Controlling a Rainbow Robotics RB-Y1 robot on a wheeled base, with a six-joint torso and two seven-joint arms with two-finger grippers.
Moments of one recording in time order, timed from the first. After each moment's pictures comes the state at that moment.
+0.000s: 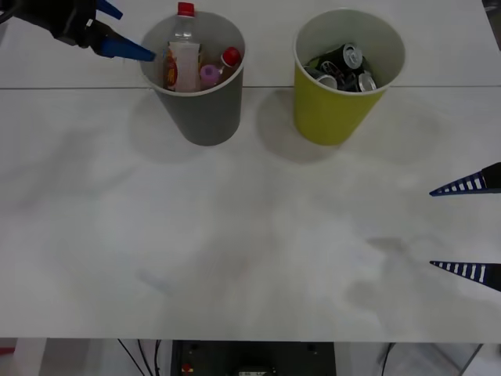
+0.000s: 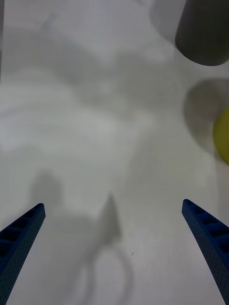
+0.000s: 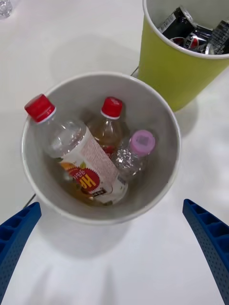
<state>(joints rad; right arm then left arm) 0.26 -1.13 -0.26 -2.01 1.31 -1.13 -0.09 -0.94 0.84 0.01 -1.52 -1.86 -1.57 0.99</state>
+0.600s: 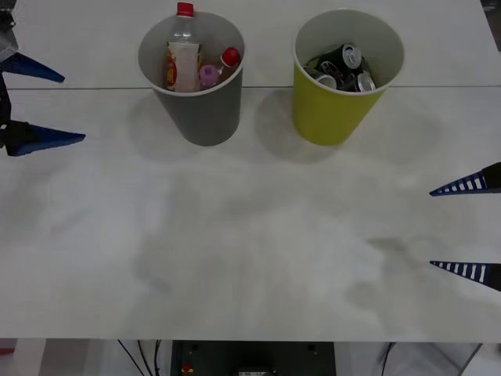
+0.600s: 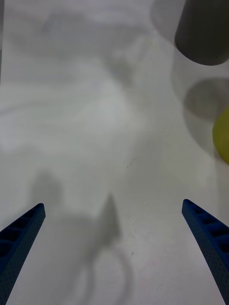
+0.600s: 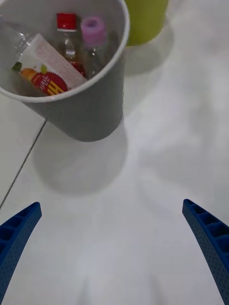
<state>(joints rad) 0.26 -1.13 -0.26 -2.01 1.31 -1.13 -0.09 -0.41 0.90 0.33 -1.78 -1.73 -1.57 0.56</state>
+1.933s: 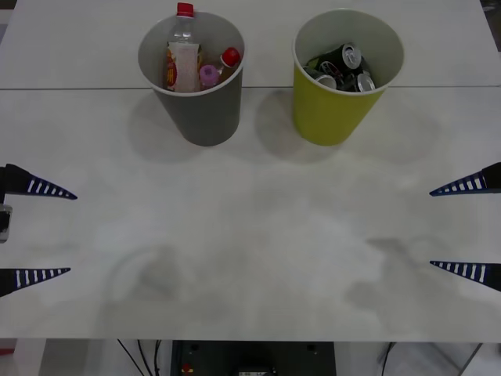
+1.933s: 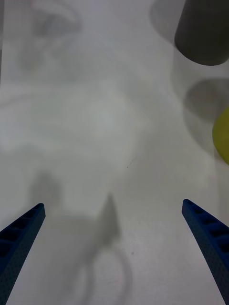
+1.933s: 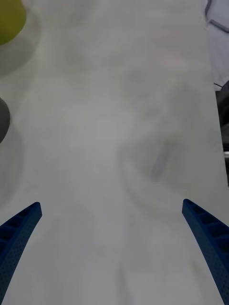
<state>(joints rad) 0.26 -1.13 -0.26 -2.01 1.31 -1.13 -0.09 0.14 0.90 0.42 -2.02 -1.52 -1.49 0.04</state>
